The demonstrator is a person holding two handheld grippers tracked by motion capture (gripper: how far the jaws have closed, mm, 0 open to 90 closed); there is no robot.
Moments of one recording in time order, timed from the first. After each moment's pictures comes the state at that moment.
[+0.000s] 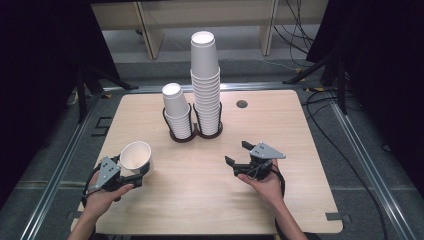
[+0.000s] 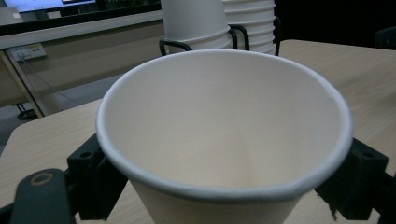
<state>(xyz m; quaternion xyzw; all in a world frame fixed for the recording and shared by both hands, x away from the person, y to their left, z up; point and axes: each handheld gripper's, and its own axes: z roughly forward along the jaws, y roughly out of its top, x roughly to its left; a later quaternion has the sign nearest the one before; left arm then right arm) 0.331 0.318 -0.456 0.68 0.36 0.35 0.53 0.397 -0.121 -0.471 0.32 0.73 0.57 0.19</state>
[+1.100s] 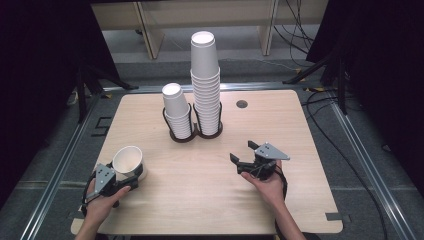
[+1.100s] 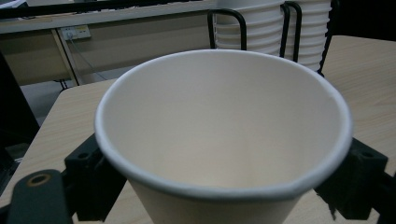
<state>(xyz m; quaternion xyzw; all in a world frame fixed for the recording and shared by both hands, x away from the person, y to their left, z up) 0.326 0.331 -0.484 0.64 0.42 0.38 0.52 0.397 -0.130 -0.475 0.36 0.71 0.57 0.22</state>
